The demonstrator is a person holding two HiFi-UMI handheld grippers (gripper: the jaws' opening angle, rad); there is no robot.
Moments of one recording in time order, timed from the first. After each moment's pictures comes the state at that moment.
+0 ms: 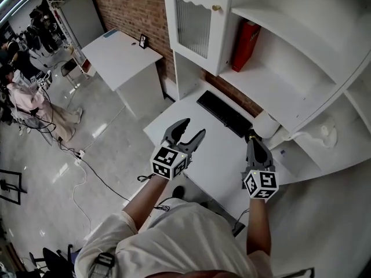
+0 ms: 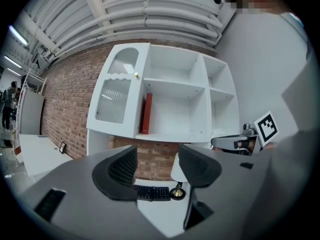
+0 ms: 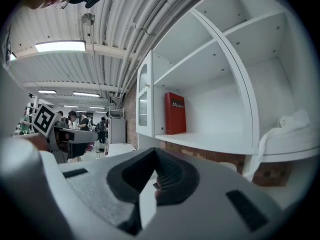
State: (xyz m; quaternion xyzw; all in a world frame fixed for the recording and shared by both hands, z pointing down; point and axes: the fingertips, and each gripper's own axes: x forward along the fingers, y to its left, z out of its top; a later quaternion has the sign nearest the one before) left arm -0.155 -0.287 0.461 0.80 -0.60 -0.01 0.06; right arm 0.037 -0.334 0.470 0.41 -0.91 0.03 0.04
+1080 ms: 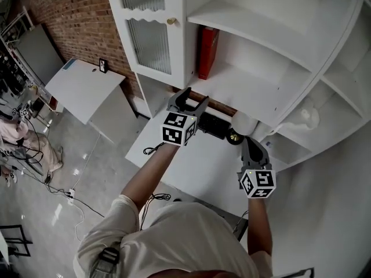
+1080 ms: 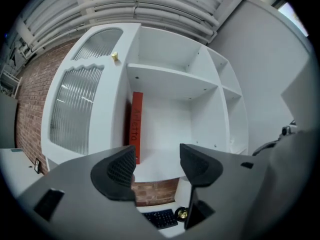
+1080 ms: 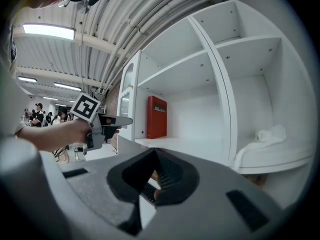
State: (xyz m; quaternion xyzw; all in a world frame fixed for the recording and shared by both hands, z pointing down) left arm -0.123 -0.469 0.395 0.85 -0.53 0.00 0.02; right arm 0.061 -0.362 0.448 0.51 -0.86 0.02 0.05
